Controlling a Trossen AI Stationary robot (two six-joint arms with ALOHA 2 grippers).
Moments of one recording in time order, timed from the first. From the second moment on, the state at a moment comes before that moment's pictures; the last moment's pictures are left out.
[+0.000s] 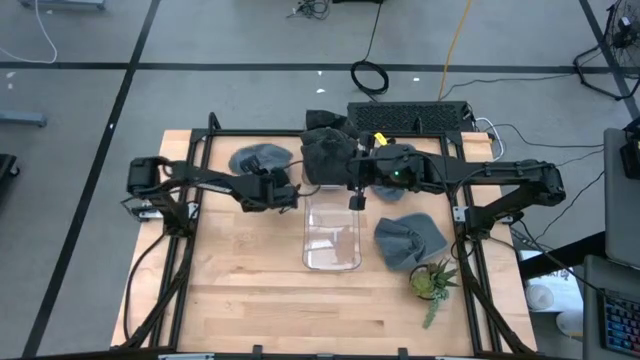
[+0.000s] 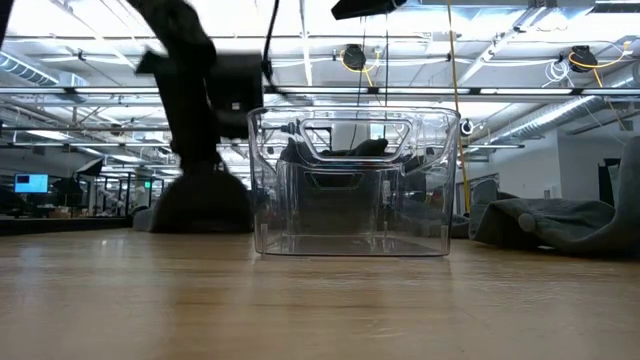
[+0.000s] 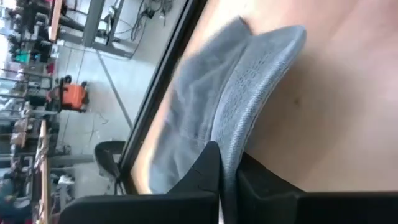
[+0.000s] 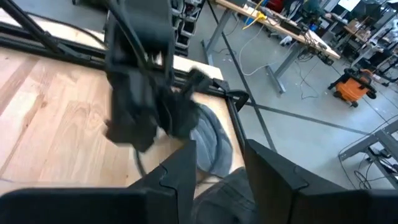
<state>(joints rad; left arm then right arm) 0.12 1.68 0.95 -0.74 -0.88 -0.36 -0.04 1.38 1.29 -0.26 0.26 -0.32</state>
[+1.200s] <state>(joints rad) -0.18 1.16 1.40 -1.25 -1.01 0.54 -0.04 1.25 1.29 -0.28 0.15 0.34</state>
